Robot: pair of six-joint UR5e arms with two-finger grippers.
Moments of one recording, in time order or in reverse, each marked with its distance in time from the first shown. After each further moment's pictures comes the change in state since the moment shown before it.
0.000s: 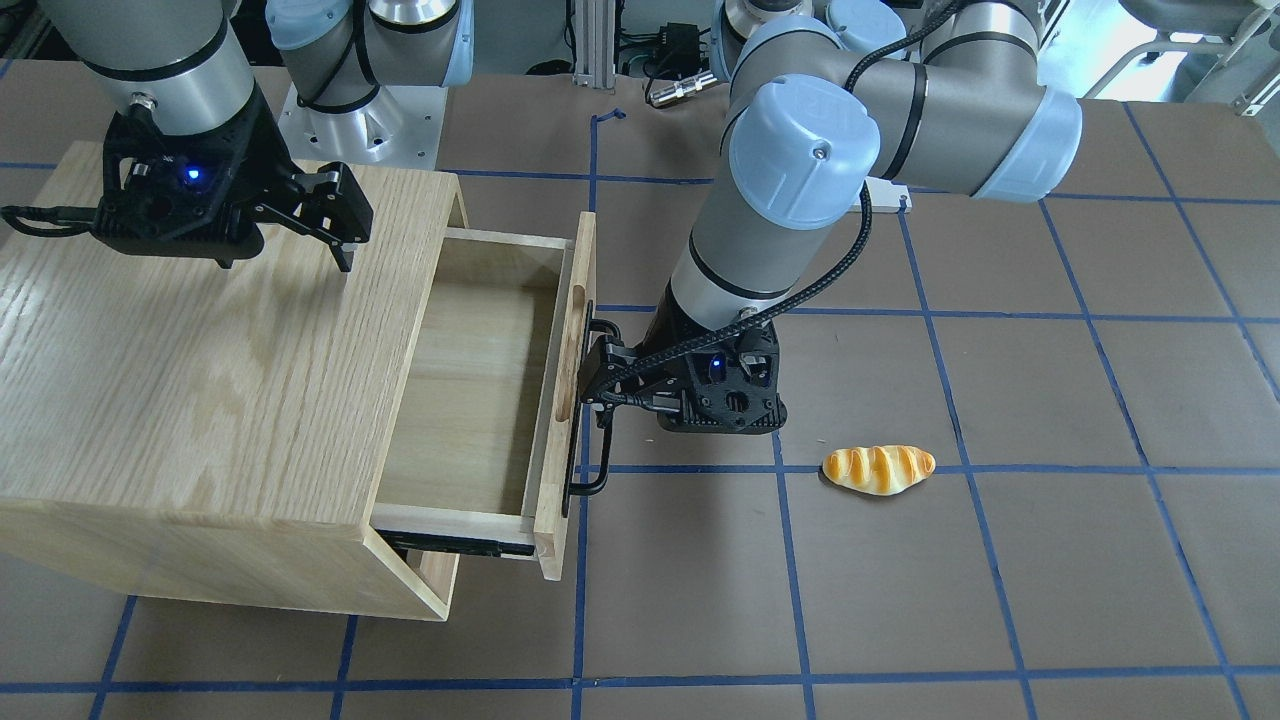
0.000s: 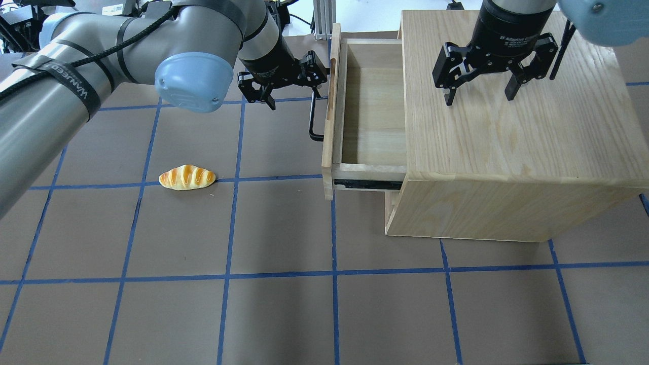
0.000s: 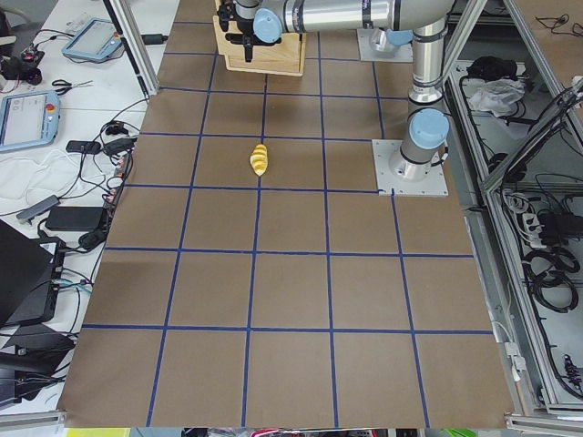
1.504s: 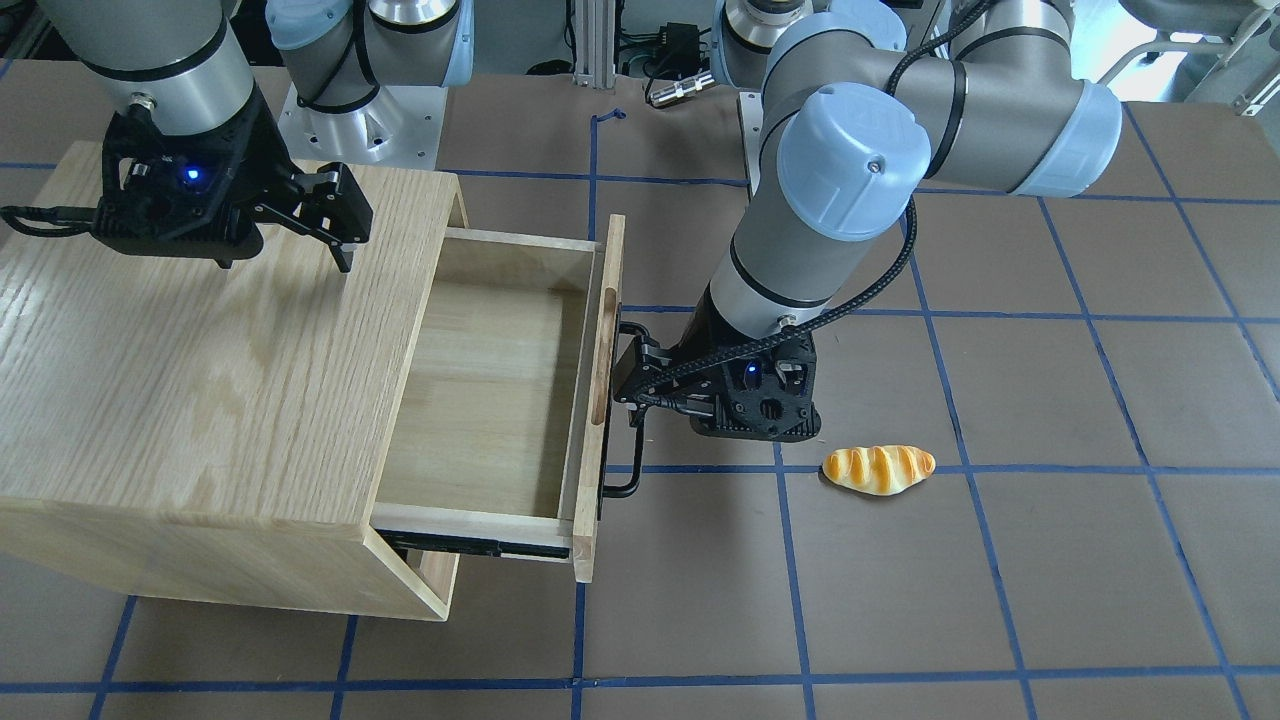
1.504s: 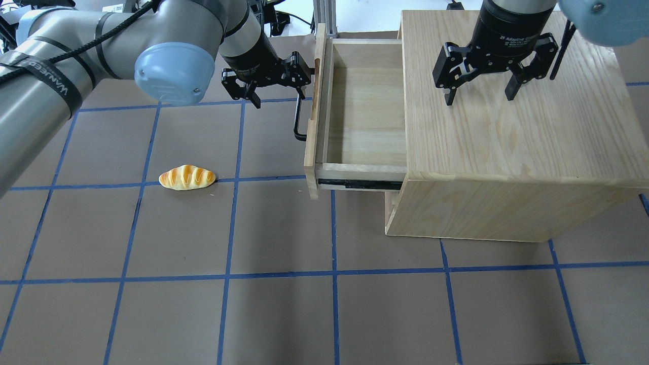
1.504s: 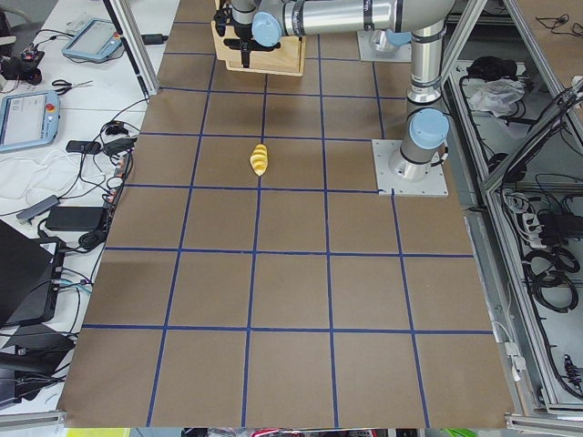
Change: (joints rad) left arm 0.042 0.013 0.002 -0.051 0.002 0.106; right arm -0.001 0.000 0.000 0.000 0.000 0.000
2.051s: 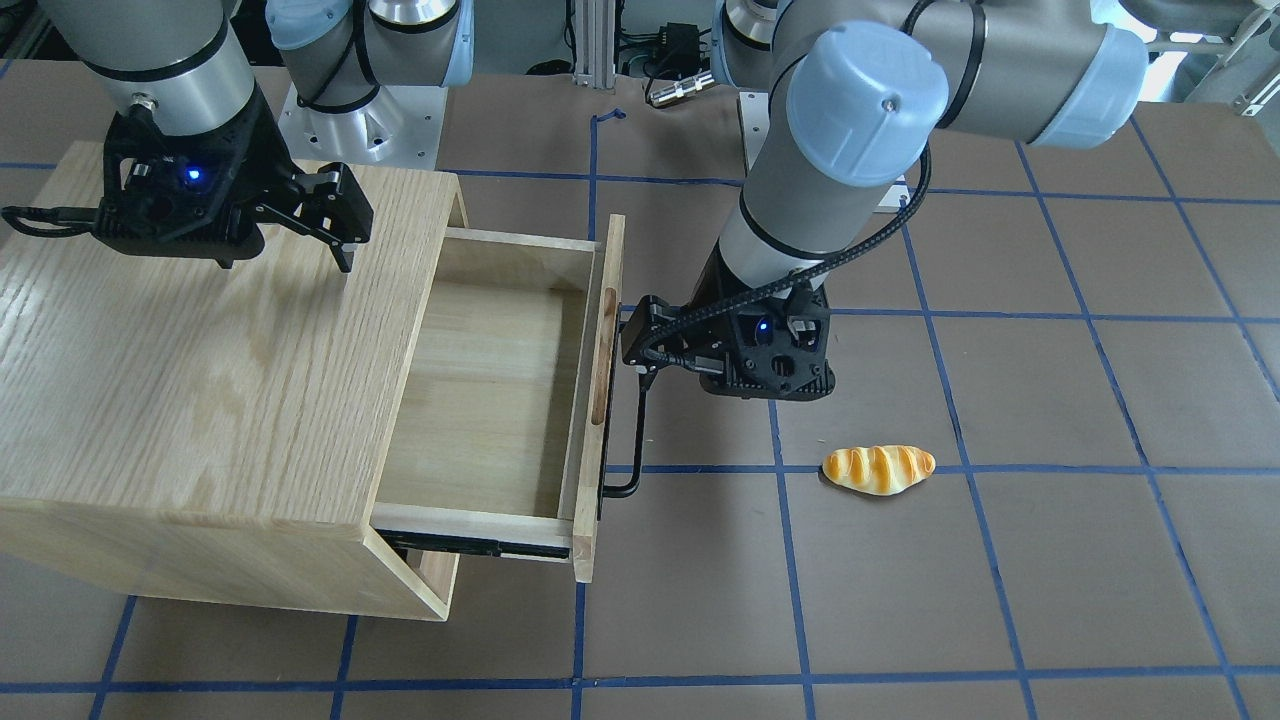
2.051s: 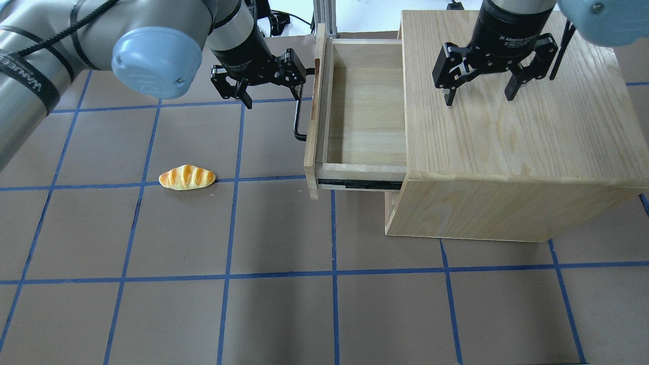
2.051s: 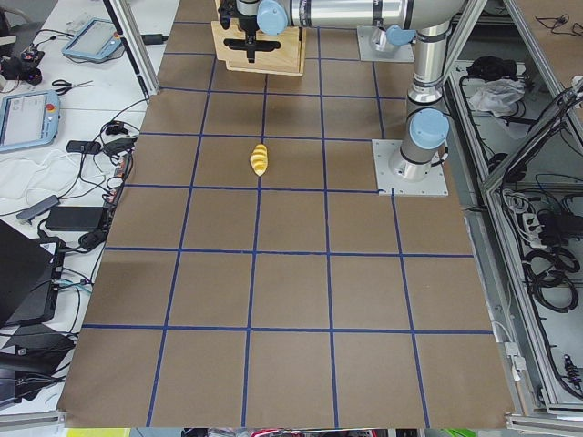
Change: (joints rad) left arm -0.002 0.057 0.043 -0.133 0.048 0.002; right arm 0.001 0.000 0.001 0.000 0.000 0.000
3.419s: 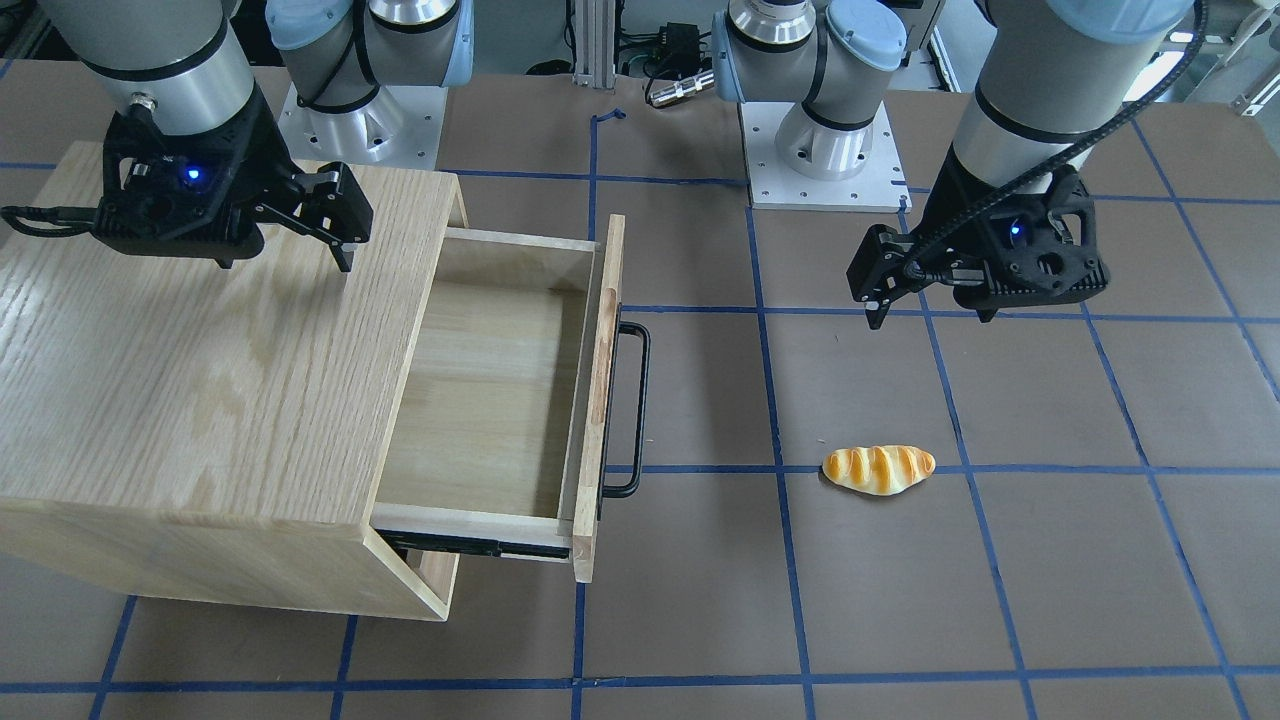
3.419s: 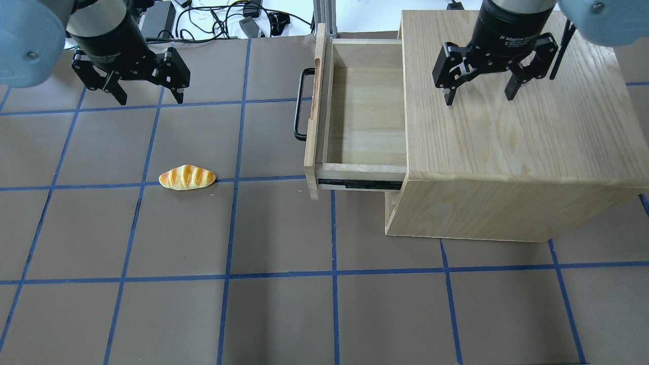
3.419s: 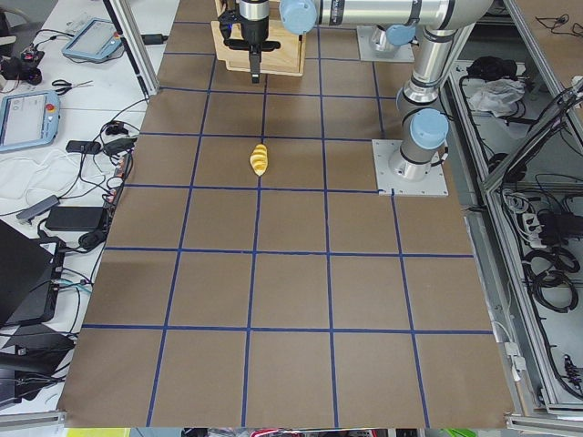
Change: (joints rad) left arm 0.204 0.167 -0.057 -0.139 0.232 0.204; right arm 0.000 0.000 -0.001 0.000 0.000 -0.001
